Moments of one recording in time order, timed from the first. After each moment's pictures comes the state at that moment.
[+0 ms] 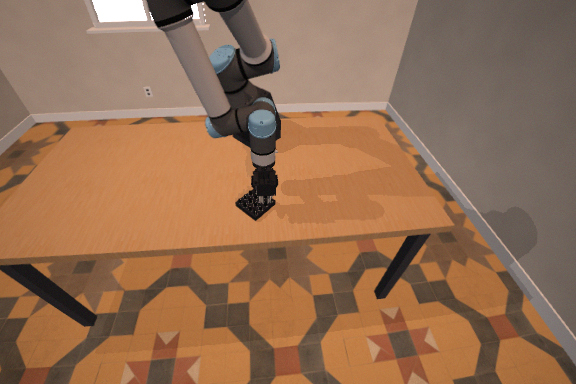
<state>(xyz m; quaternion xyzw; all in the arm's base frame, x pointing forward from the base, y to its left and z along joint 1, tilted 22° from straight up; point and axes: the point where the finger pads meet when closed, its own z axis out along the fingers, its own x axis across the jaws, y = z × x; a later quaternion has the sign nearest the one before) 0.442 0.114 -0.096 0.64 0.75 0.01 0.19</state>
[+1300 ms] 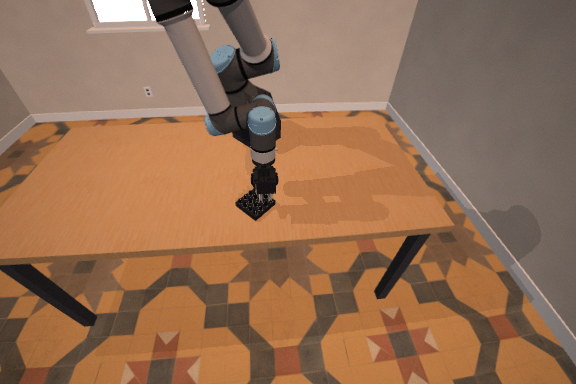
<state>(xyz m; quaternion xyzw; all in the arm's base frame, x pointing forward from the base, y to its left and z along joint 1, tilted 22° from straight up) 0.439 0.117 -0.087 0.64 0.75 0.01 0.19</state>
